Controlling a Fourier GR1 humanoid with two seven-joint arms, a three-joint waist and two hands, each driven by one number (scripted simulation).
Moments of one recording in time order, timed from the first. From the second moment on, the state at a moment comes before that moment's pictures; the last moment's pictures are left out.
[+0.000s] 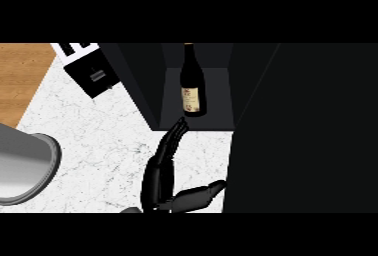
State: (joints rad) left arm -0.26 0.17 -0.86 -1.47 0.65 0.82 -0.66; right arm 0.11 -0.13 -0.23 -2.34 -0.46 0.34 0.33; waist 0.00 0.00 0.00
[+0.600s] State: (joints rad) left arm 0.00 0.46 -0.87 -1.78 0.59 0.76 -0.62; right arm 0.20 -0.26 -0.26 -2.33 -0.47 0.58 0.29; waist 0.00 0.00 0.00
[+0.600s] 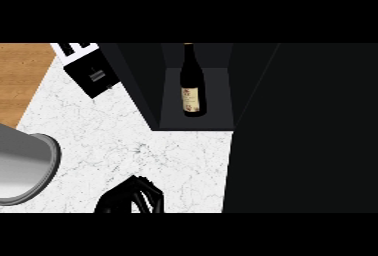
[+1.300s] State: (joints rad) left arm 0.26 0.76 -0.62 -1.93 0.72 0.53 -0.73; right arm 0.36 -0.27 0.08 -2.34 -0.55 0.76 0.32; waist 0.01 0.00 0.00
